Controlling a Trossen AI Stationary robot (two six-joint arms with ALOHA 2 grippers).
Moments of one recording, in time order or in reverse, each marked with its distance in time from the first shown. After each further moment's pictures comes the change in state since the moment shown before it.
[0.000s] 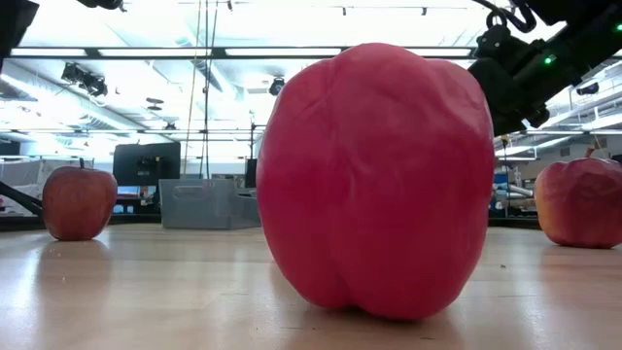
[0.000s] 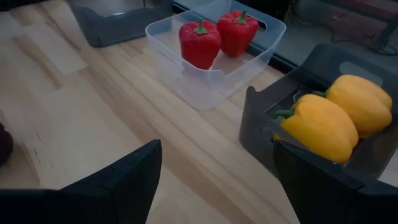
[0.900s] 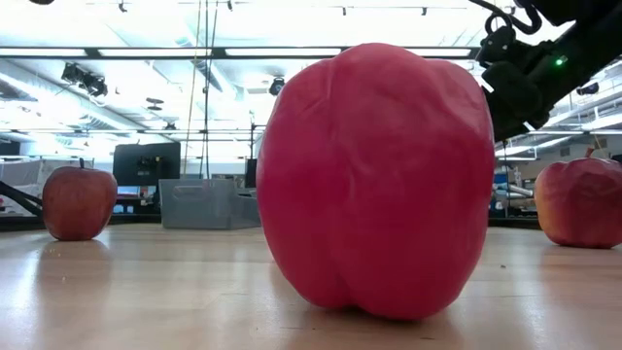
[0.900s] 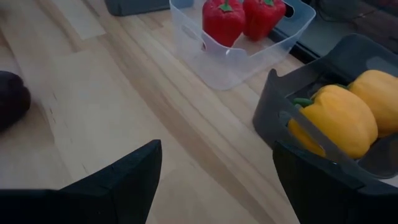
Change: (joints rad) left arm -0.107 0.065 0.006 0.053 -0.041 -0.380; right arm 0.029 0.000 0.000 -0.047 -0.076 -0.052
